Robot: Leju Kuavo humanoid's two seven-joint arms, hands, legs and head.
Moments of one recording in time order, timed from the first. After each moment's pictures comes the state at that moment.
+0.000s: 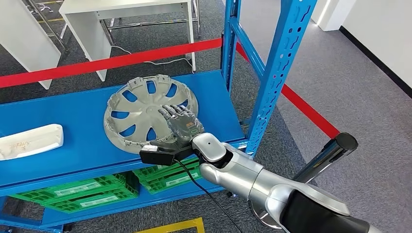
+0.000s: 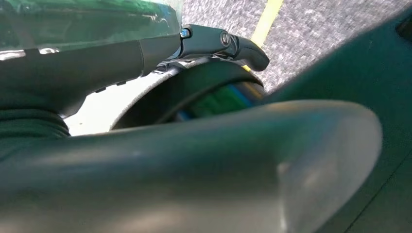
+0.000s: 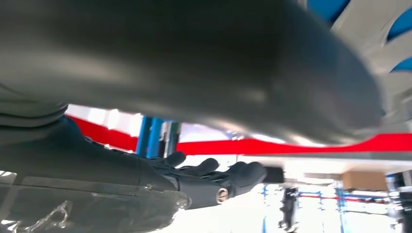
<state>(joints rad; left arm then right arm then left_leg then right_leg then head) -0.14 -0.03 -1.25 -0.27 0.39 0.15 0.34 -0.78 0.01 1.14 -0.89 0.76 -0.04 0.22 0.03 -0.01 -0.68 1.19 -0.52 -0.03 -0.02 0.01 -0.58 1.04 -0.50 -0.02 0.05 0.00</state>
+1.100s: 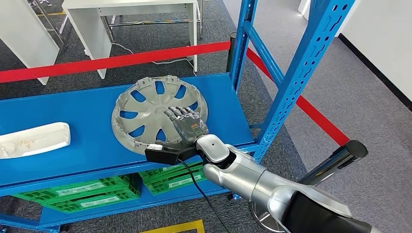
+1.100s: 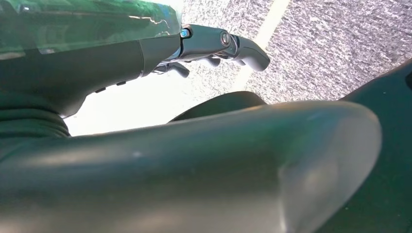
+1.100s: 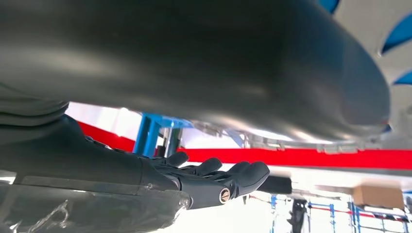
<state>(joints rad) -0.13 -0.03 -1.24 -0.27 0.40 0.17 0.35 -0.76 -0.01 1.13 -0.88 0.75 -0.04 0.23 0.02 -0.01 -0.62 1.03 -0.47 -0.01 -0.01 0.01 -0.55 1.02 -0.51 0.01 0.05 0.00</state>
